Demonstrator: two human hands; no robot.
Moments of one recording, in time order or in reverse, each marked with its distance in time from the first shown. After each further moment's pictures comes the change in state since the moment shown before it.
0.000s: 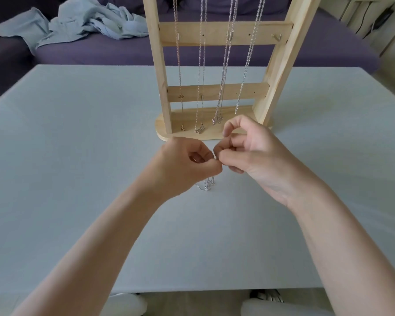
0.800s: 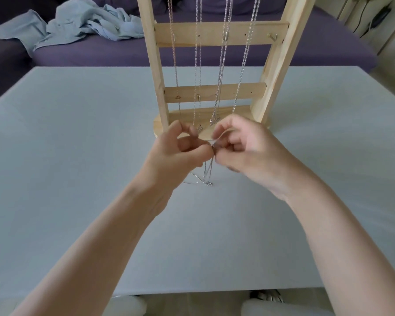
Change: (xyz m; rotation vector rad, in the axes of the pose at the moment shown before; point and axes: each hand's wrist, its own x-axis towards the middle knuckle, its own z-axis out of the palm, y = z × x) left_hand 0.003 -0.001 0.002 -0.592 0.030 -0.024; right_hand 0.003 -0.002 -0.003 -0.181 -0.010 -0.098
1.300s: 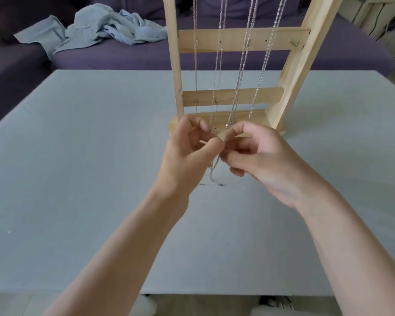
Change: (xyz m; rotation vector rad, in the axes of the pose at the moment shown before) left_hand -0.006 0.004 -0.001 -0.006 0.105 0.137; right_hand 0.002 0.000 0.013 0.208 0.011 0.062
